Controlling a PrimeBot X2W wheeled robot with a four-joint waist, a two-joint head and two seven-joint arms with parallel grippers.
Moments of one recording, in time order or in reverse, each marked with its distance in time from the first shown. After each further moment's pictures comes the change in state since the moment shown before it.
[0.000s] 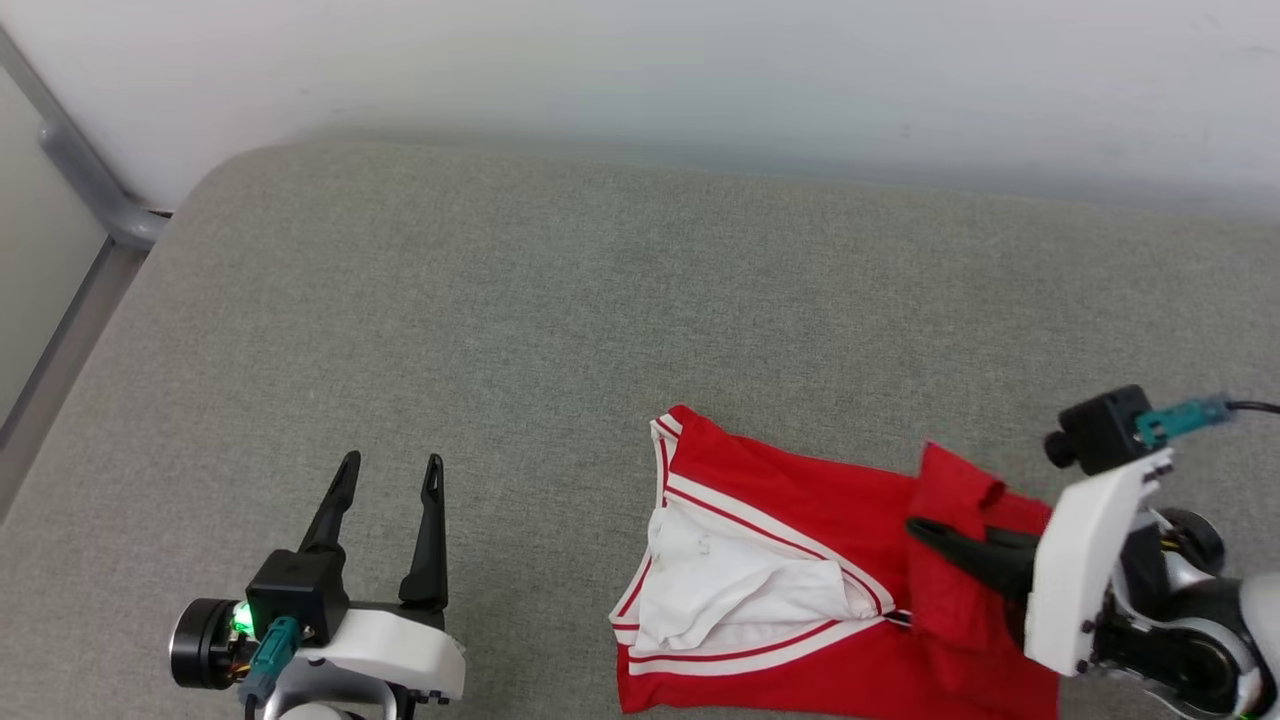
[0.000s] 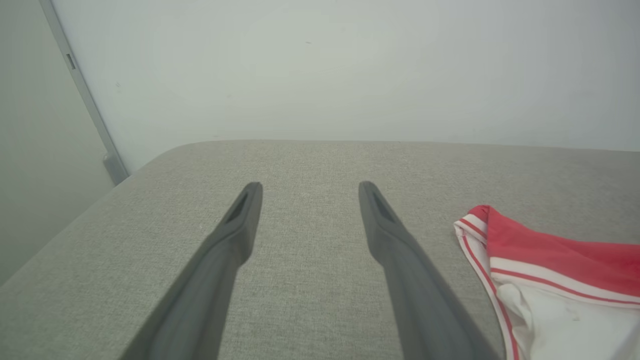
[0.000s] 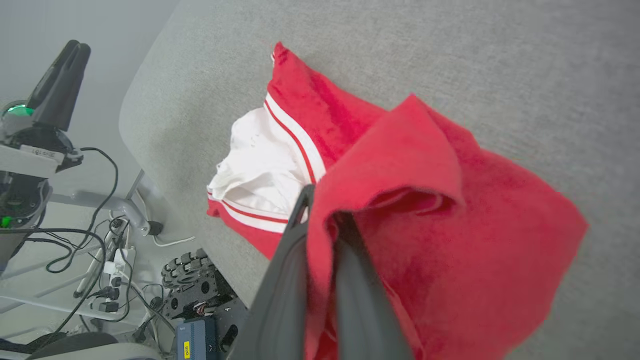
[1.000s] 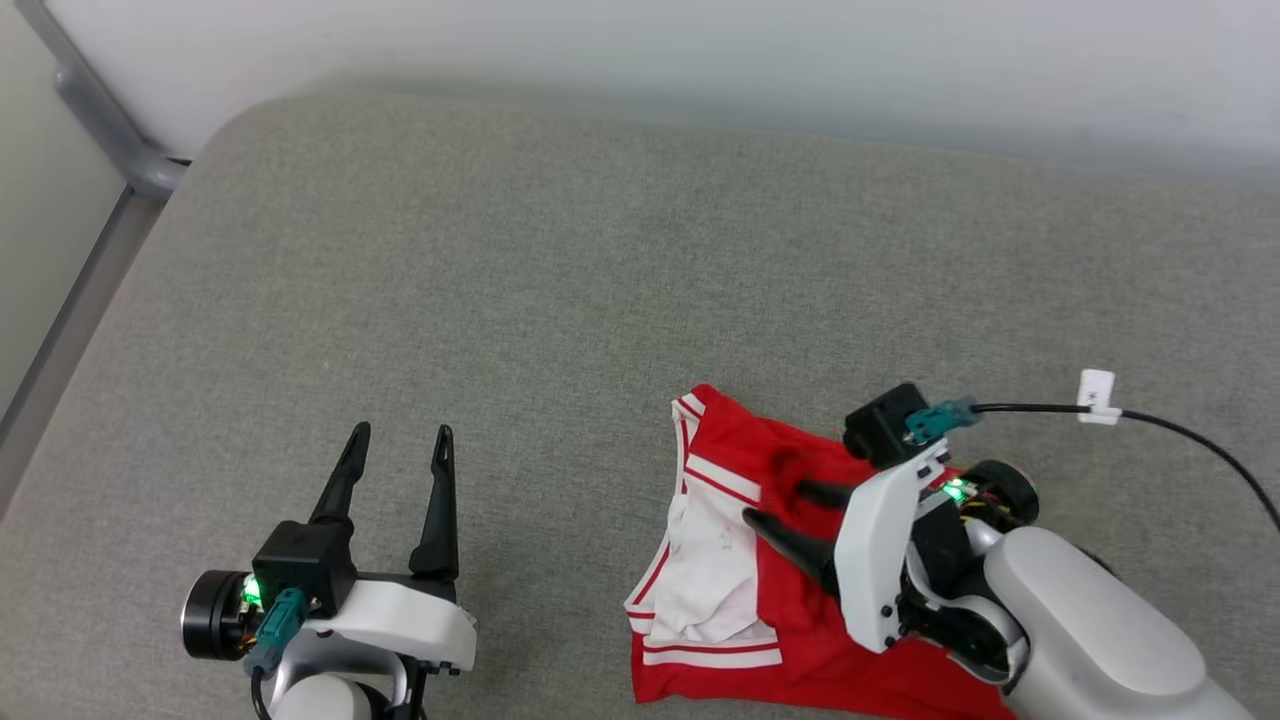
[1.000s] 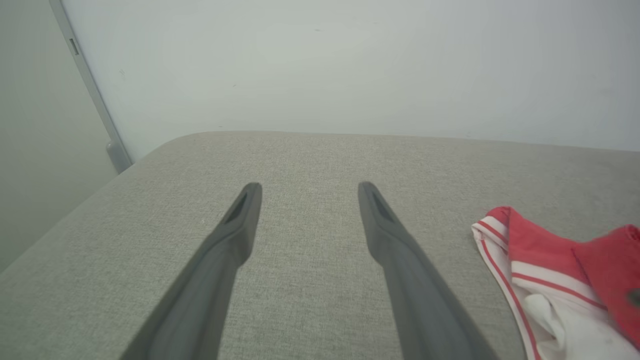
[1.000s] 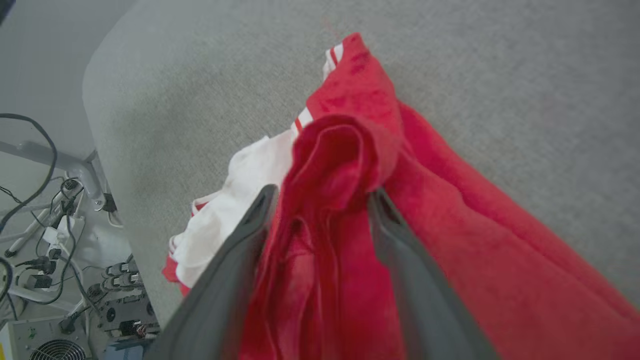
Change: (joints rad) left arm -0.060 -0.012 -0.011 0.020 -0.014 0.002 0.000; right arm -0.335 0.152 0.476 0.464 -0.170 0.000 -0.356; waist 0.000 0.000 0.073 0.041
